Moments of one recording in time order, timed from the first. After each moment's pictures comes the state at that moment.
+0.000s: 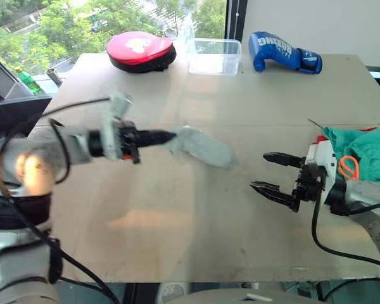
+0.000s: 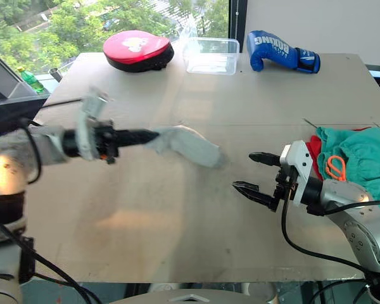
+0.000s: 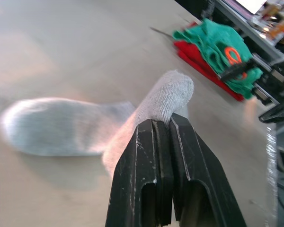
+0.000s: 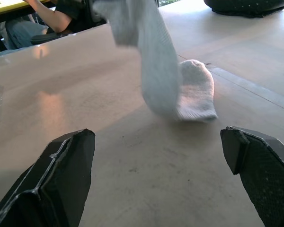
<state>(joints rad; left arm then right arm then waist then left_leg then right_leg) -0.59 0.97 0.20 -0.09 -0.88 1.10 -0.98 -0.05 -0.71 -0.10 -0.59 0.72 0.59 0.78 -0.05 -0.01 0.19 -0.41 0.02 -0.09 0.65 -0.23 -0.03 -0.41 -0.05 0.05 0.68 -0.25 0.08</state>
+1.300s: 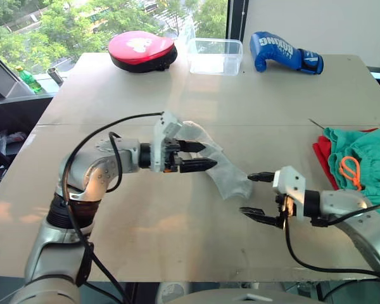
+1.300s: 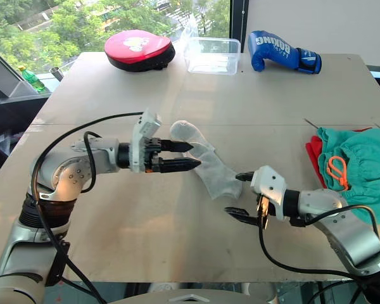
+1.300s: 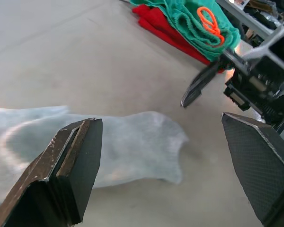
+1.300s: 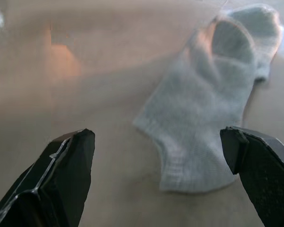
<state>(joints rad) -0.58 0.72 -0.07 -0.19 -0.72 0.94 -0.96 -0.06 -0.77 0.21 -0.56 0.36 0.43 0.82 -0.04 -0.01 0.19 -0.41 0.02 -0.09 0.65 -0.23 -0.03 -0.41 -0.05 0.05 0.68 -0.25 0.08</state>
